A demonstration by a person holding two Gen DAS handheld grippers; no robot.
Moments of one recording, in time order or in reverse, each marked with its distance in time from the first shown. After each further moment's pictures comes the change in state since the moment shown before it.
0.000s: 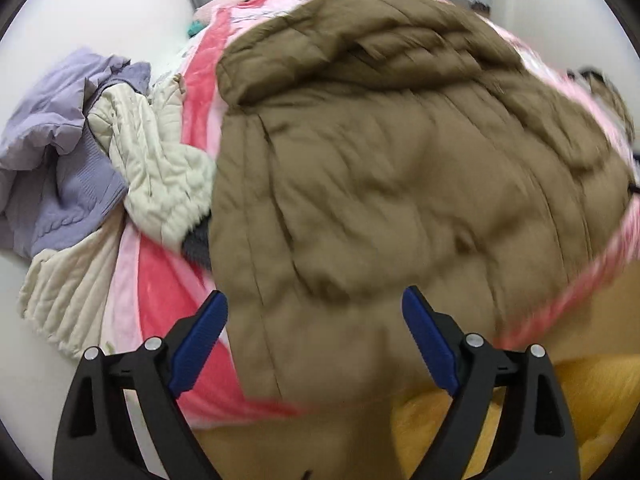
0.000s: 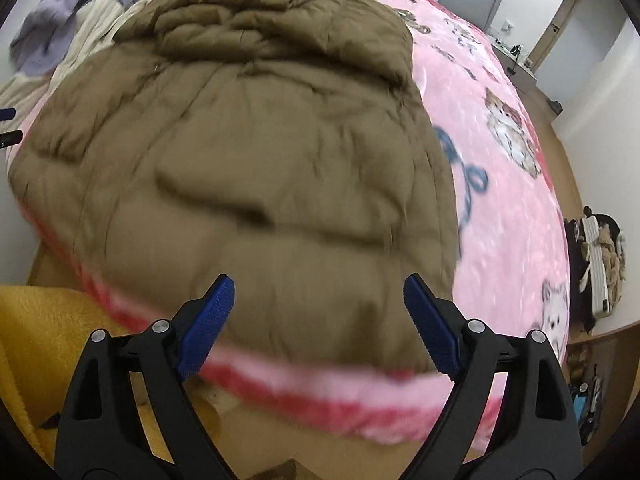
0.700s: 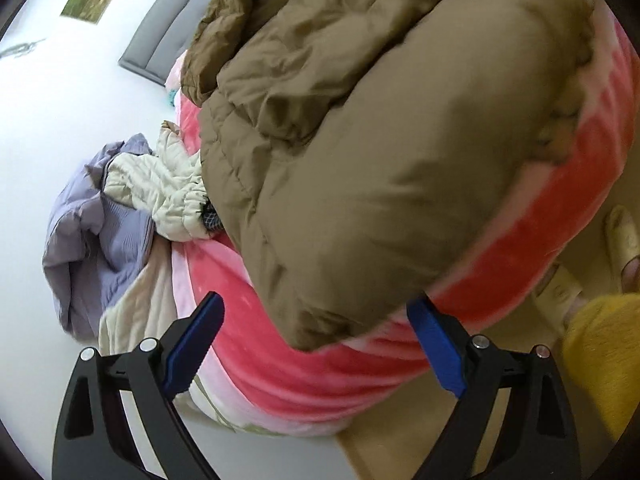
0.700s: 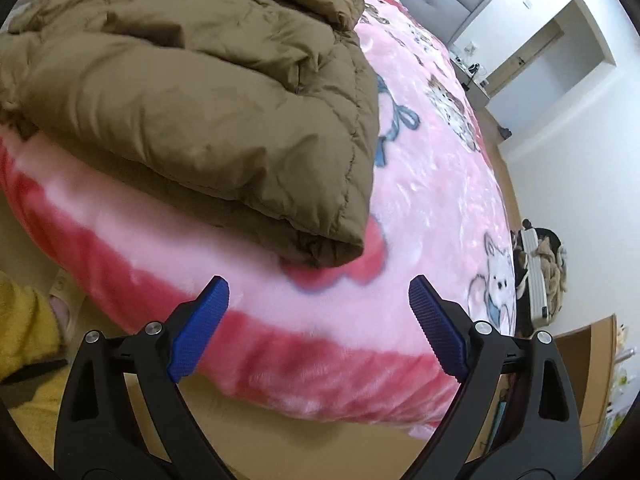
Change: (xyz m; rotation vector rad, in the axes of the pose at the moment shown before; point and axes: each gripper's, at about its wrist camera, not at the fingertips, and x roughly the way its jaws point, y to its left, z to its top) left arm 0.059 -0.014 -0.085 0.488 -0.008 0.362; right arm 0.037 -0.030 -0.080 -0.115 -0.004 -0.261
